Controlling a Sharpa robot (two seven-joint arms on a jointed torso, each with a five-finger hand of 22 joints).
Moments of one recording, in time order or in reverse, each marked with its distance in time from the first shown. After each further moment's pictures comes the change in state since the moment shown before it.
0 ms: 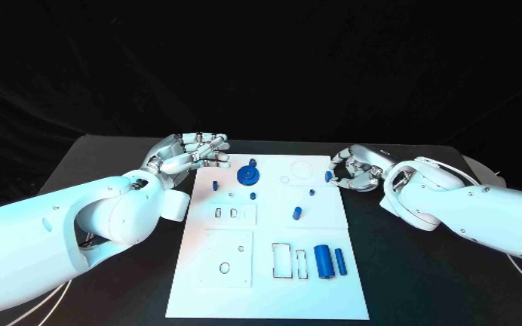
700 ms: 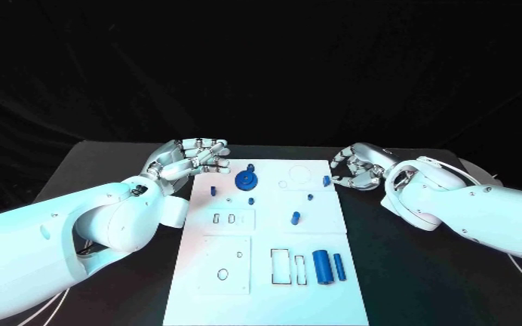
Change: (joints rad) left arm 0.000 0.003 0.000 0.007 0.000 -0.003 0.000; left_hand 0.000 0.000 -0.003 0.003 0.000 0.000 0.000 0.000 0.000 0.000 0.000 0.000 0.000 0.000 0.000 0.000 -0.001 0.000 0.000 0.000 0.000 -0.001; right arm 0.019 -0.011 0.000 0.003 -0.001 -0.021 -0.016; right_hand -0.009 -0.009 -0.005 0.005 0.000 0.000 0.000 0.000 0.000 -0.003 -0.003 0.000 -0.003 0.000 0.000 0.000 -0.001 0.000 0.000 0.000 0.000 0.000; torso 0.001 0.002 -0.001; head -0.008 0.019
